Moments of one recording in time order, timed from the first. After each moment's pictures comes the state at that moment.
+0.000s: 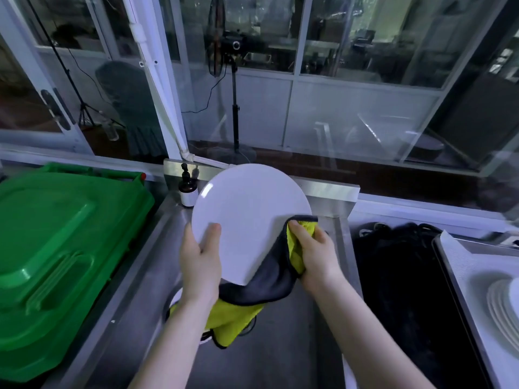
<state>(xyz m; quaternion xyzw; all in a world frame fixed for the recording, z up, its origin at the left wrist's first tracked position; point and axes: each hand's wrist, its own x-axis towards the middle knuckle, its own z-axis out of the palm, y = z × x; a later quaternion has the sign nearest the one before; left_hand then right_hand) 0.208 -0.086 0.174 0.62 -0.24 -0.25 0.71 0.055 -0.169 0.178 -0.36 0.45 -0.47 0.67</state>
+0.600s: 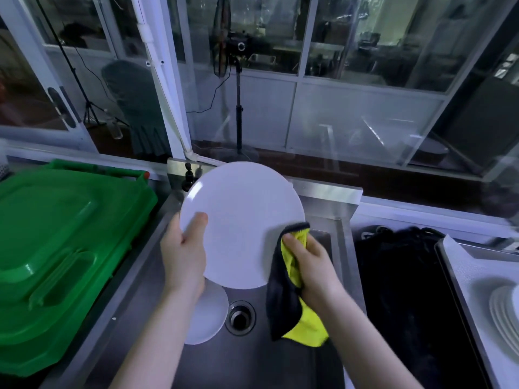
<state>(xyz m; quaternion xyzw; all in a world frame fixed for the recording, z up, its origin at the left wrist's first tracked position) 0.234 -0.078 0.189 0.58 -0.24 -0.27 0.73 0.050 -0.152 0.172 -0.40 0.38 -0.40 0.73</state>
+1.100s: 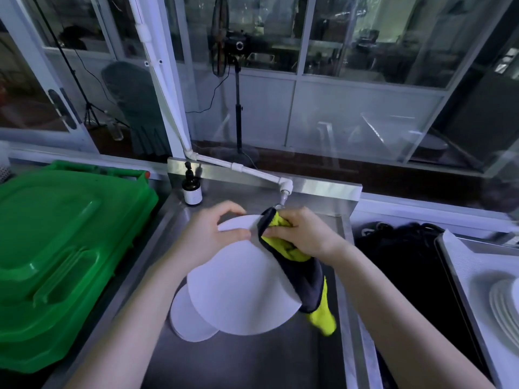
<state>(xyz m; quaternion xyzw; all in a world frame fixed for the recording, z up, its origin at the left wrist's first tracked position) 0.252 -0.098 0.208 0.64 -0.60 -0.24 0.41 0.055 -0.191 0.224 -0.82 0.37 -0.18 0.40</state>
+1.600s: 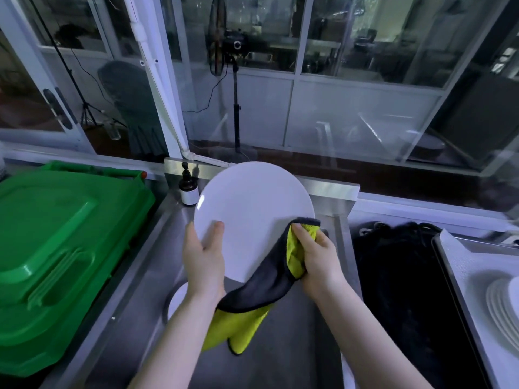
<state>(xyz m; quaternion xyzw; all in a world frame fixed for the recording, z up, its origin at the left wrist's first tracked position) 0.195 -0.089 0.175 0.60 -0.18 -0.28 0.73 0.048 -0.160 0.177 -0.34 0.44 -0.46 0.69</state>
